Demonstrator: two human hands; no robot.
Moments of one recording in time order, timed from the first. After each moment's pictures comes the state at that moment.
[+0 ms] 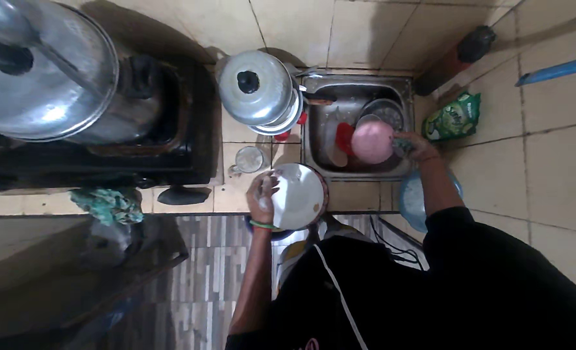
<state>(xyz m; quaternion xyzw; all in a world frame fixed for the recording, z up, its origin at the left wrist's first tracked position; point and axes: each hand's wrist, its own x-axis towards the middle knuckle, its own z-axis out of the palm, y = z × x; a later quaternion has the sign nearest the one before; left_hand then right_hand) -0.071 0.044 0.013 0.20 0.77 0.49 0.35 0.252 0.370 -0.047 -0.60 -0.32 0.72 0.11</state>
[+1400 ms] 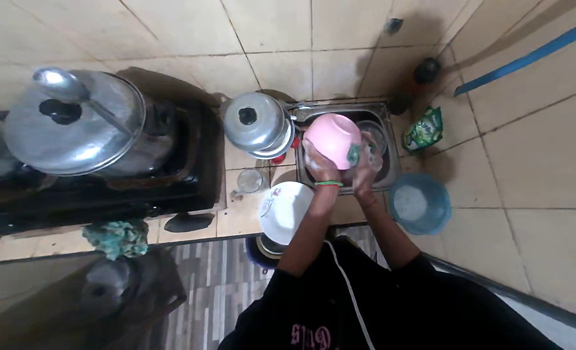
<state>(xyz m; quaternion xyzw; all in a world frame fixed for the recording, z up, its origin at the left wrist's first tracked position) 0.048 0.209 0.095 0.06 0.58 0.76 0.29 0.126 0.198 0.056 -0.48 -0.50 0.49 0.53</state>
